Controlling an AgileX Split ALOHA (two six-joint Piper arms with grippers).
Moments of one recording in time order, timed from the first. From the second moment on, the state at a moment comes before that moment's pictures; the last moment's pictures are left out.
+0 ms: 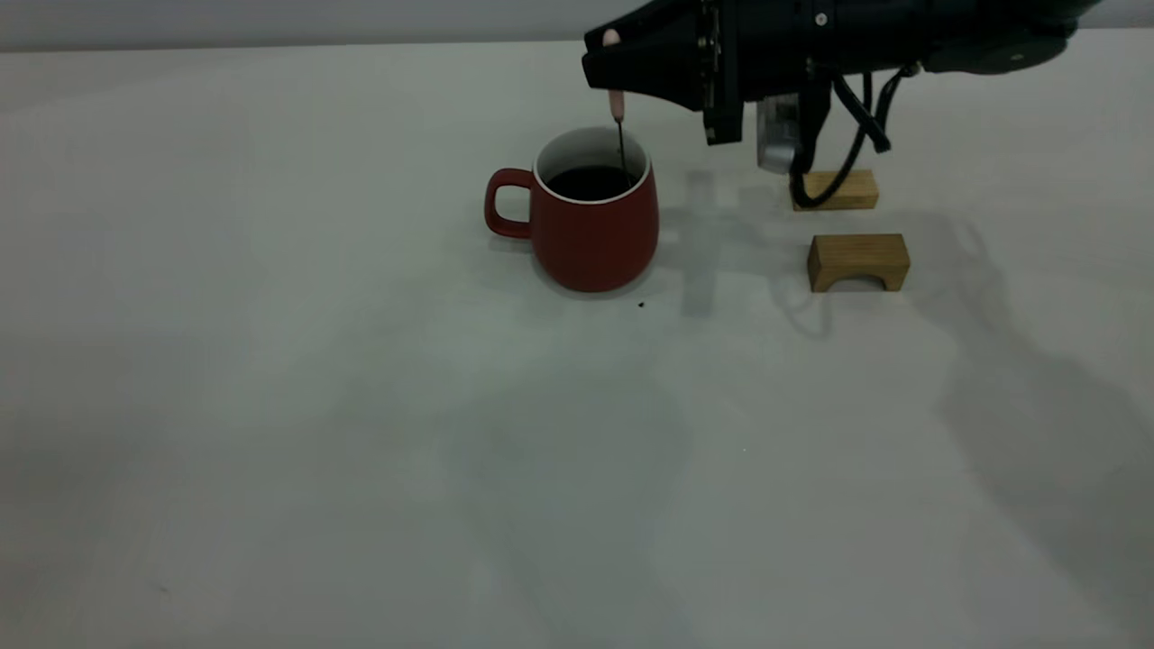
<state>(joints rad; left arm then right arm) 0.04 -0.02 -0.49 0.01 1.13 0.00 0.18 2.57 -1.55 1.75 1.14 0.41</state>
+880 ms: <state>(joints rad) 0.04 -0.02 -0.49 0.01 1.13 0.00 0.18 2.61 -1.61 1.75 1.14 0.41</state>
